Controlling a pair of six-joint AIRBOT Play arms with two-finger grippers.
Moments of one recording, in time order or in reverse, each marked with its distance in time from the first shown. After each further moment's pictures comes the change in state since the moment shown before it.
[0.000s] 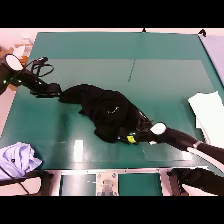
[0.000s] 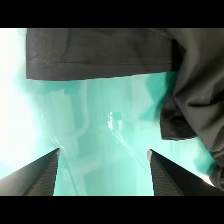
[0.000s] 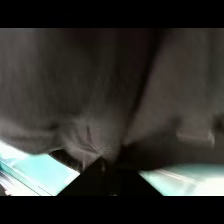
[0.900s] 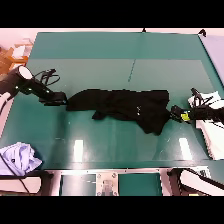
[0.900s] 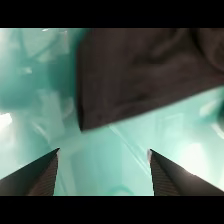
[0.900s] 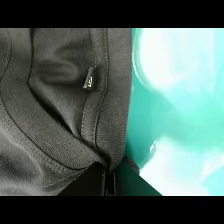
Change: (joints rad) left arm 0.003 -0.106 -0.095 -0.079 0.076 0.062; right arm -1.006 0.034 0.219 -0.634 0.409 -0.193
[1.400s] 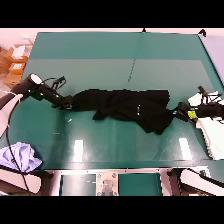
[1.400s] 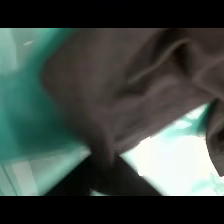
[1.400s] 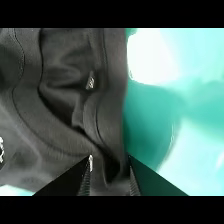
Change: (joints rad) left arm -0.014 -0.151 -0.014 -0.197 0.013 0.098; right arm -0.095 -0.001 0.073 0.018 0.148 0.031
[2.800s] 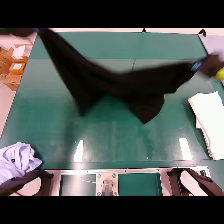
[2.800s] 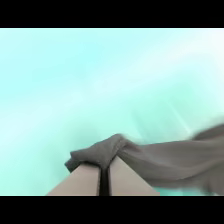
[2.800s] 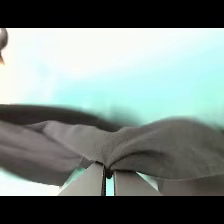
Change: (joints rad) left arm 0.000 0.538 0.662 0.027 0.021 -0.005; right arm 0.136 0.306 0.594 0.253 0.117 0.132
